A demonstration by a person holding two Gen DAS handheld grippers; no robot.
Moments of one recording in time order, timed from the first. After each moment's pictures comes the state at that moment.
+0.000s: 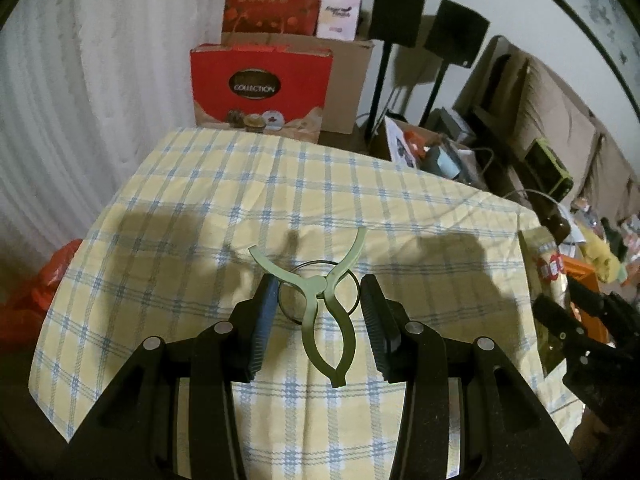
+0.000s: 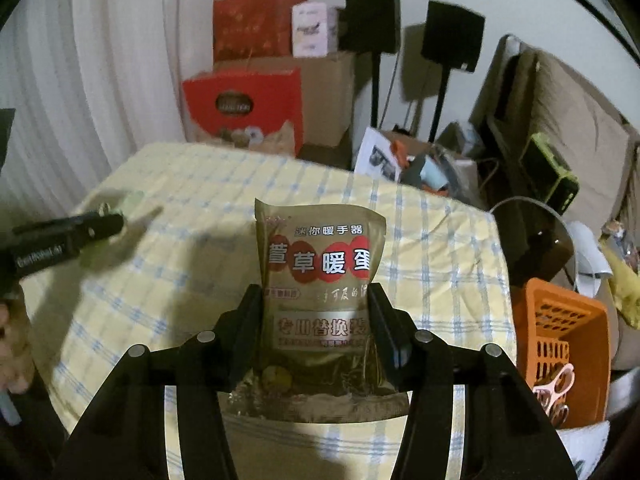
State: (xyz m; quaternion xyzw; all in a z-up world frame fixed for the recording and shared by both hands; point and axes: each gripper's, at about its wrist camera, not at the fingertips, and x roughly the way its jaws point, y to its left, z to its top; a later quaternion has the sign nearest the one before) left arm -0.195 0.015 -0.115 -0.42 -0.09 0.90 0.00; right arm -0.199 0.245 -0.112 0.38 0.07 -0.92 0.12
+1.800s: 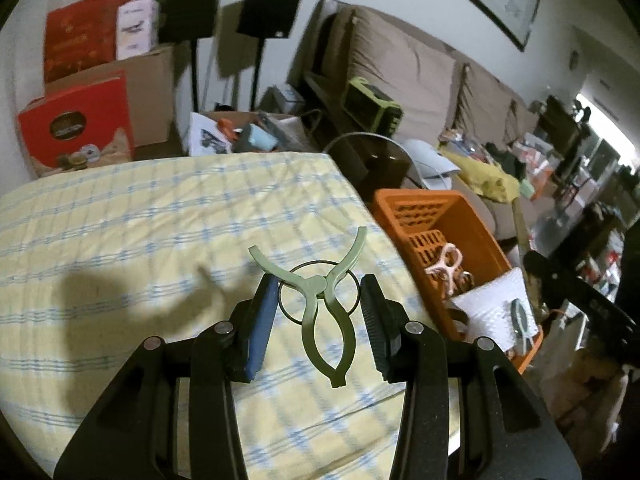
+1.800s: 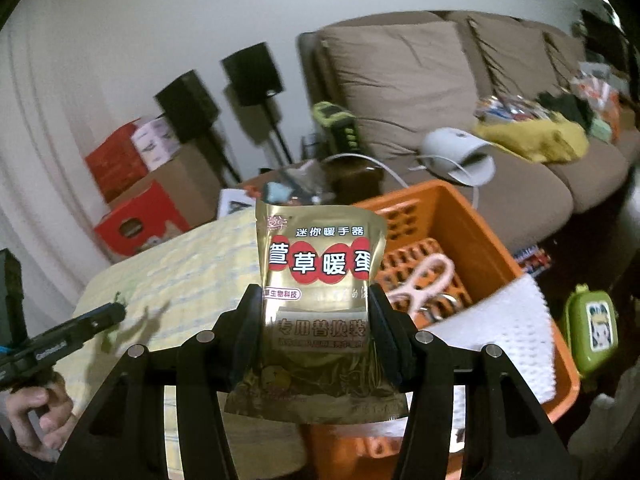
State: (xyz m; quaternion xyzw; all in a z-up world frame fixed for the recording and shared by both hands) left arm -0.155 0.222 -0.093 -0.41 -0.03 0.88 0.24; right arm -0.064 0.499 -0.092 0.31 -0.19 -0.93 -0.05
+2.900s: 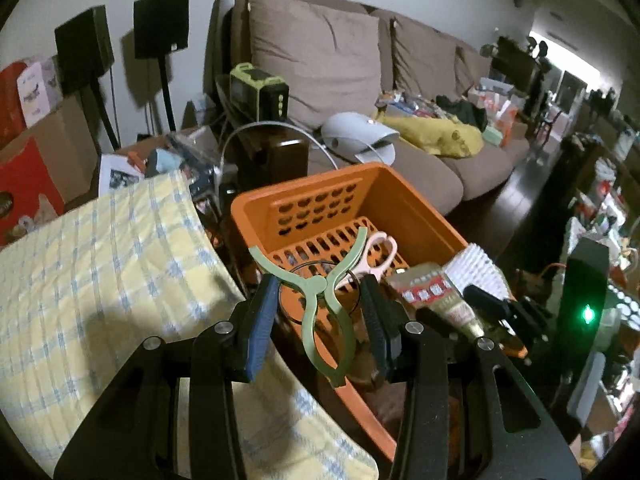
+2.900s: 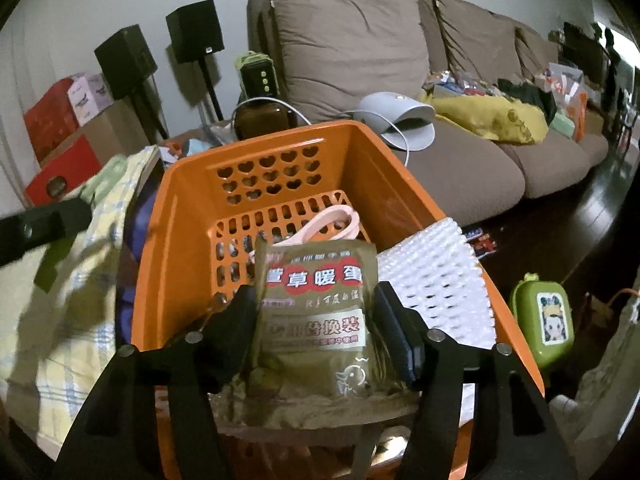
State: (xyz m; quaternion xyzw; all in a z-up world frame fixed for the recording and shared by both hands) left arm -0.139 0.387 -0.105 -0.39 0.07 0.87 0.30; right arm -0.069 0.547 -0.178 0.37 -0.11 -0.91 -0.13
